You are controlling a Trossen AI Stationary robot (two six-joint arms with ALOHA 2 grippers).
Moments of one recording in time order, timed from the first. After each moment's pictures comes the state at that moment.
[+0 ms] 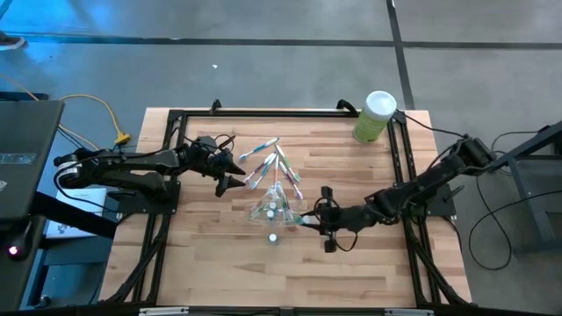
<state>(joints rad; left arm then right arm) 0.41 1.06 0.34 0.19 0.45 -0.12 0.46 1.42 0.86 0.12 0.43 0.09</state>
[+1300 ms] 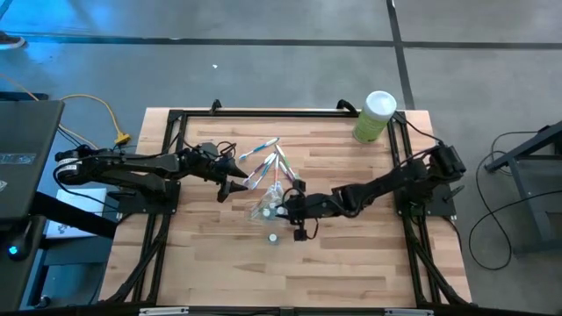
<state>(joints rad) 0.29 1.06 0.34 0.24 0.34 -0.11 0.26 1.72 1.02 0.22 0.26 0.05</state>
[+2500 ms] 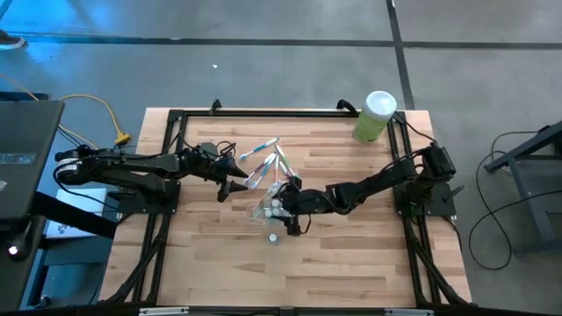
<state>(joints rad) 0.29 1.06 0.34 0.25 0.34 -0.13 0.21 1.79 1.01 0.31 0.24 0.08</state>
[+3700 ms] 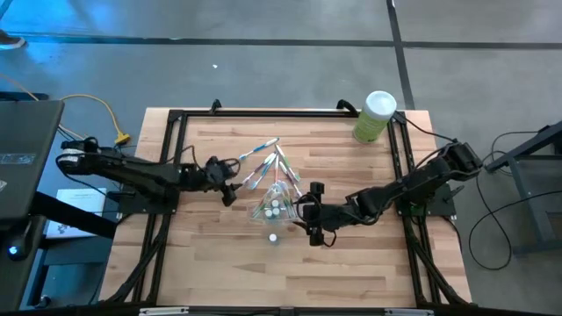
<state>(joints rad) 0.00 1.09 0.34 0.03 -0.35 -0.39 0.38 1.56 1.01 -0.10 0.45 0.08</state>
